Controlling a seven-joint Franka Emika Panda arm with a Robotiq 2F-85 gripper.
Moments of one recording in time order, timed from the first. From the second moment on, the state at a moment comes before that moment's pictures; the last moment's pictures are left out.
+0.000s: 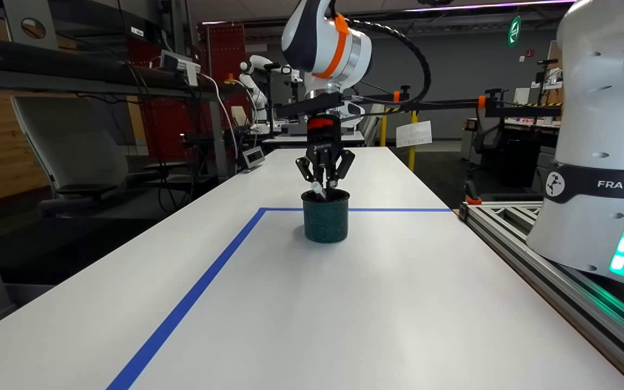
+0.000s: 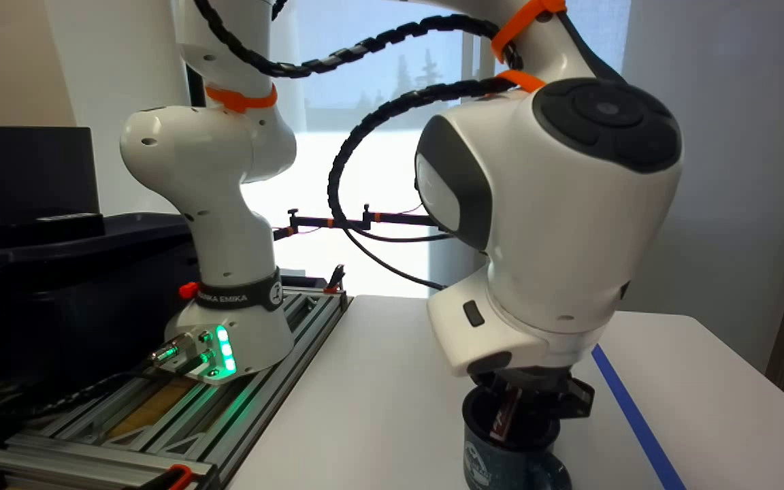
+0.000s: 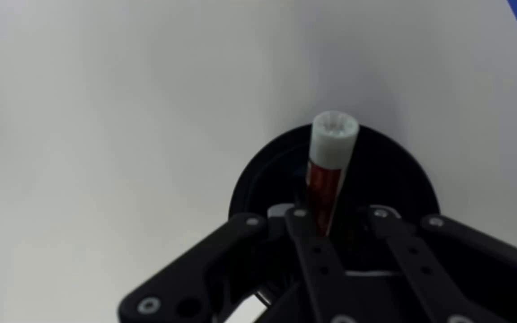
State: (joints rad) arm -0.23 0.20 -0.25 -2.41 0.60 2.26 0.98
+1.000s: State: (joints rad) arm -0.19 -0.12 -0.17 -2.56 0.45 2.25 0.83
